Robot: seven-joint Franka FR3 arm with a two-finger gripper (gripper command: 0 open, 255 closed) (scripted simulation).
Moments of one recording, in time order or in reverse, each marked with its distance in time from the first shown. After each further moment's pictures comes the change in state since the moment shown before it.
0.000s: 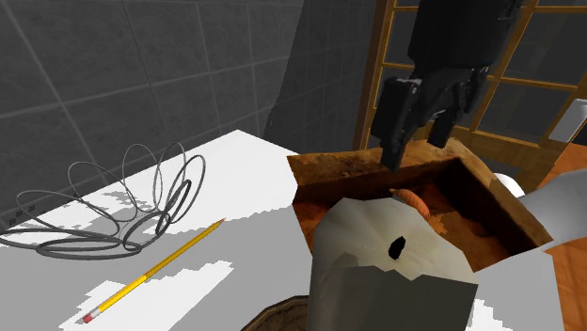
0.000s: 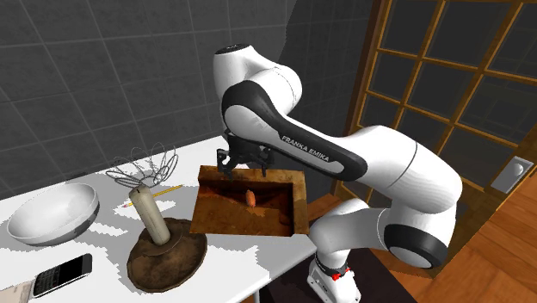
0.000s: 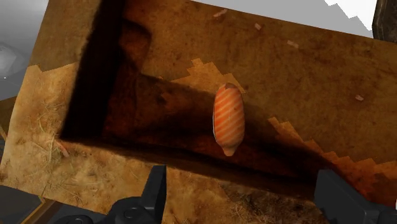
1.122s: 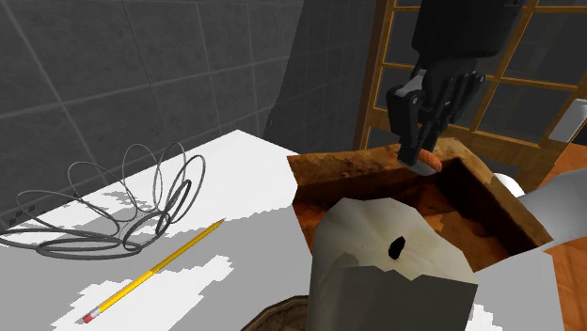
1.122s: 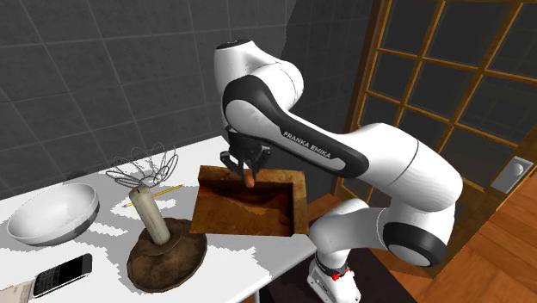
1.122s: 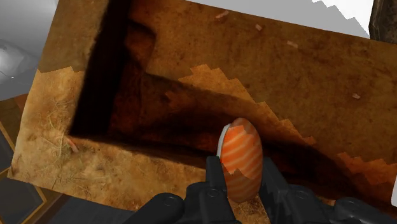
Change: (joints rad) arm -0.002 0.009 -0.006 0.026 -0.005 -0.019 0.000
